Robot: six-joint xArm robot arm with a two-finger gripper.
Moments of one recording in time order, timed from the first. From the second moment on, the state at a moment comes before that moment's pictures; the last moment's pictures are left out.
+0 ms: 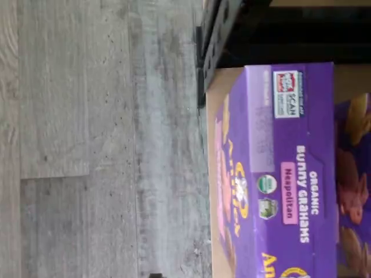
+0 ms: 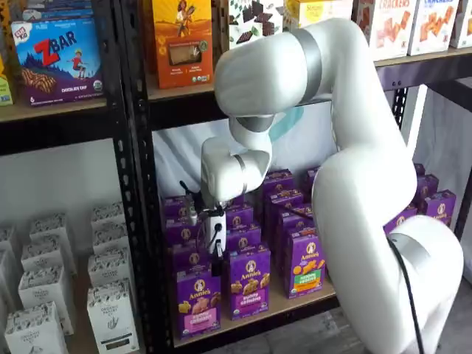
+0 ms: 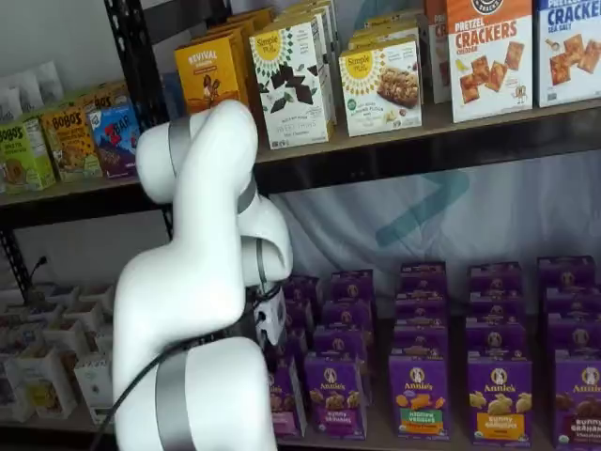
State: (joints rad) arm 0.34 0.78 -1.26 0.09 0.43 -1.30
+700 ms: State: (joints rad) arm 0.35 0.88 -1.38 0.06 0.44 -1.27
